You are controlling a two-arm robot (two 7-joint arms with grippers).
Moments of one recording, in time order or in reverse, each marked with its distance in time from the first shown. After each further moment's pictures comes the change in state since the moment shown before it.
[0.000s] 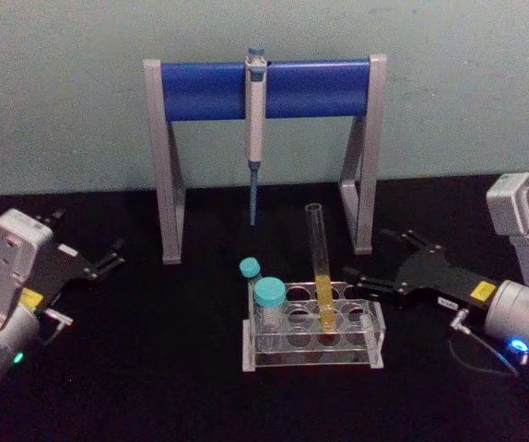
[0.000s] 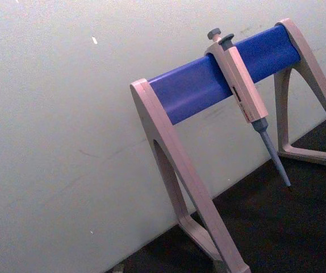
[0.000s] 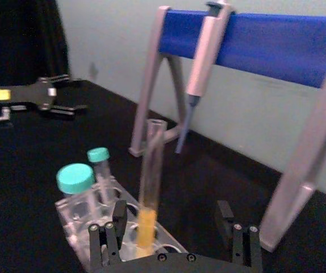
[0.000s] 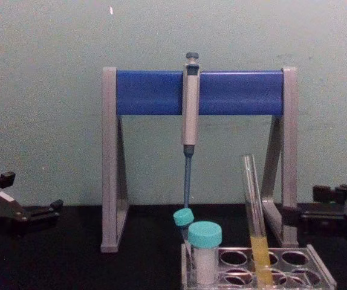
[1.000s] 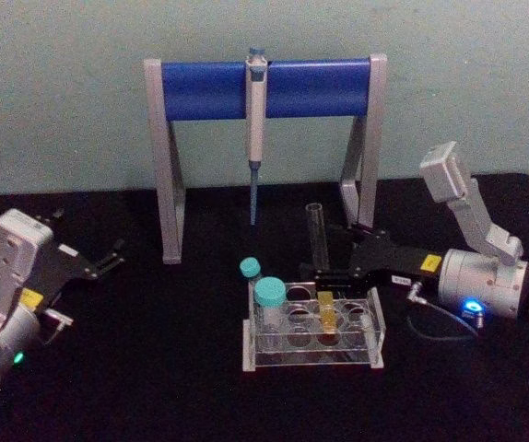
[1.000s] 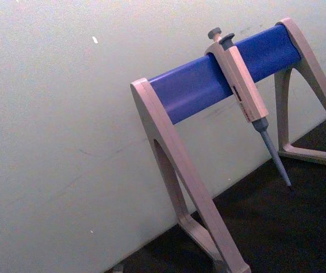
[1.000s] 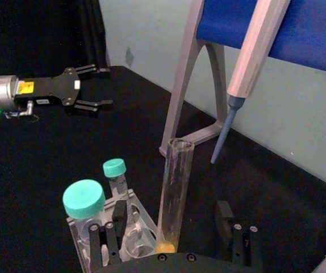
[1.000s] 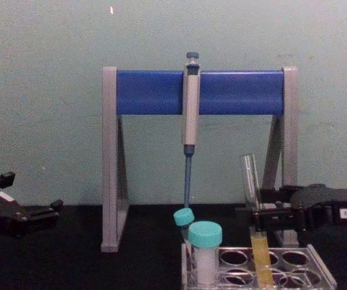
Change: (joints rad) left arm 0.000 0.000 0.000 0.000 0.000 0.000 0.000; right arm 0.247 -0.085 -0.145 0.225 -0.005 0.062 0.171
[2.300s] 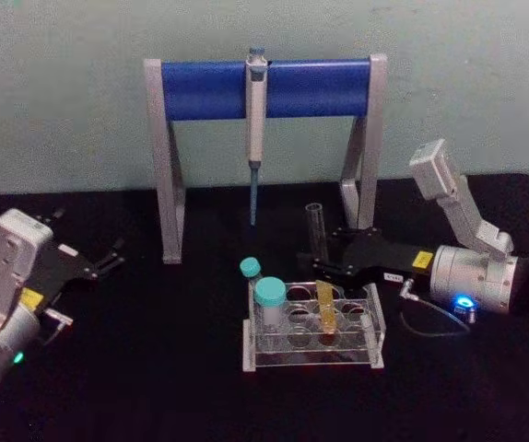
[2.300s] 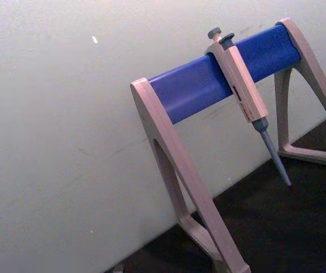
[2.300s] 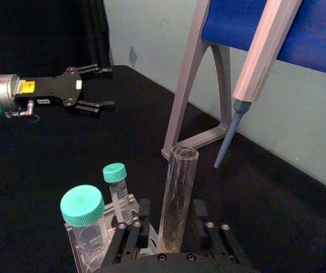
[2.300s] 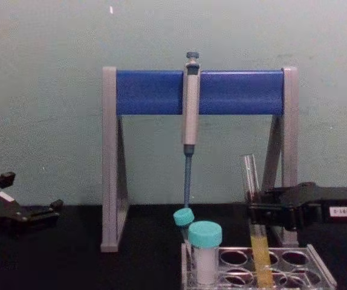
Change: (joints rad) left arm 0.000 0.000 0.000 0.000 0.000 0.000 0.000; right arm 0.033 -0.021 -0.022 0.037 -0.011 -0.011 0.013
